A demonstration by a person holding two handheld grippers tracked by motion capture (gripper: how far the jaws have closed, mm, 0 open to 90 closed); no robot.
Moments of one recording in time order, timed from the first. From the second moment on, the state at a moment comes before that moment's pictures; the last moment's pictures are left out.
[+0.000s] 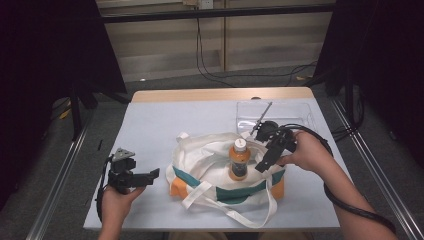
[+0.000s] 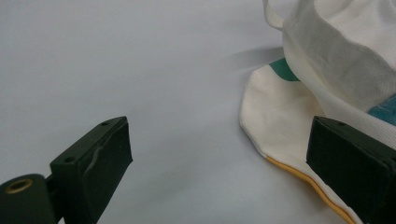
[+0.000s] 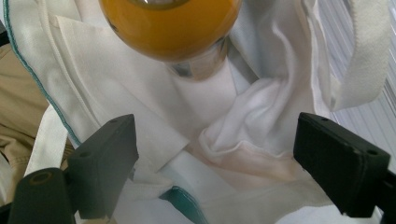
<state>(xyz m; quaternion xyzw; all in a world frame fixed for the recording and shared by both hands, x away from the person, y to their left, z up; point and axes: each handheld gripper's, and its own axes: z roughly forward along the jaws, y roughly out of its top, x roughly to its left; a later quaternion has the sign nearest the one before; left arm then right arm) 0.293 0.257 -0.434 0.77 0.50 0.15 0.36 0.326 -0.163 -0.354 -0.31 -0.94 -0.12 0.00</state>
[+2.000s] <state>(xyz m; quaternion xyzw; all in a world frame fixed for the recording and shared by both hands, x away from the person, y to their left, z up) 0.294 0.263 -0.434 0.77 0.50 0.15 0.37 0.347 -0.102 -0.362 -0.27 -0.96 -0.12 0.01</state>
